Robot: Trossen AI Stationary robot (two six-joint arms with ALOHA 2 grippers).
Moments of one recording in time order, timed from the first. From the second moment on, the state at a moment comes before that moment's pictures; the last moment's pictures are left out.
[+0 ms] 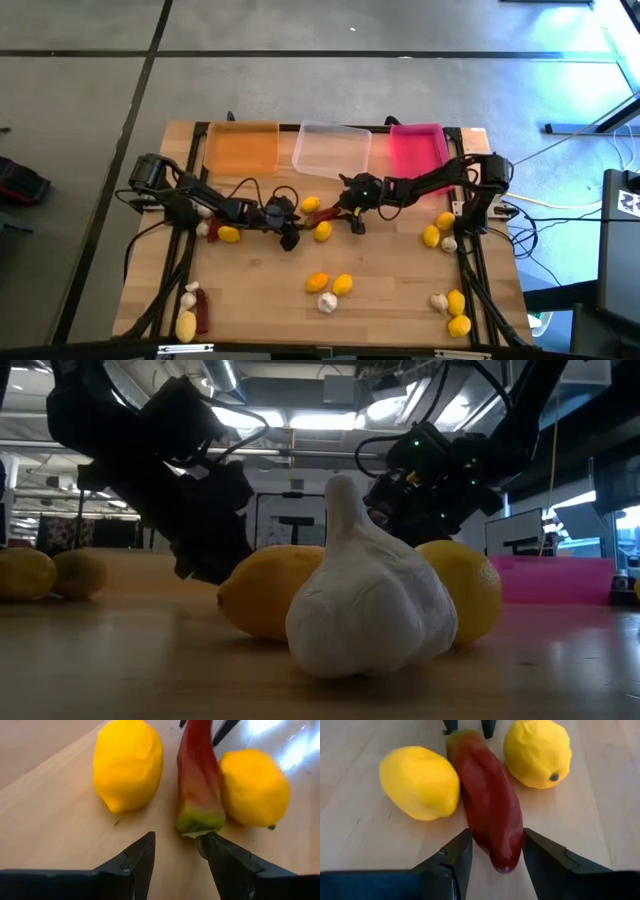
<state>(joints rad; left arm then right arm) -0.10 1.68 0.51 0.45 -0.29 -0.63 -0.17 1.81 0.73 0.41 -0.24 -0.22</state>
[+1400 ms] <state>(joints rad) -0.14 1.44 0.51 0.39 -0.32 -0.49 -0.19 1.37 0.73 0.10 0.09 -0.29</state>
